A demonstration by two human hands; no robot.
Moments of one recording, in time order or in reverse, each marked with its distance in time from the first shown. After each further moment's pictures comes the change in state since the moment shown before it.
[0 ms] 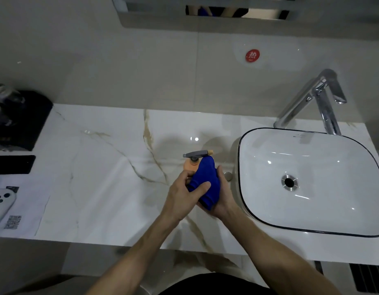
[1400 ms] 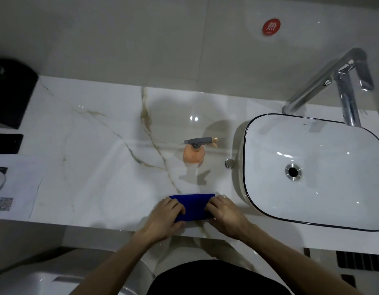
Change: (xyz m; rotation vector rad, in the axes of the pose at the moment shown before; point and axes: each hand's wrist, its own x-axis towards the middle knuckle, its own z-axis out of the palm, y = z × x) left_hand -0.009 -0.168 -0.038 0.962 -0.357 0.351; right_hand 0.000 0.023 -0.116 -2.432 -0.212 -0.695
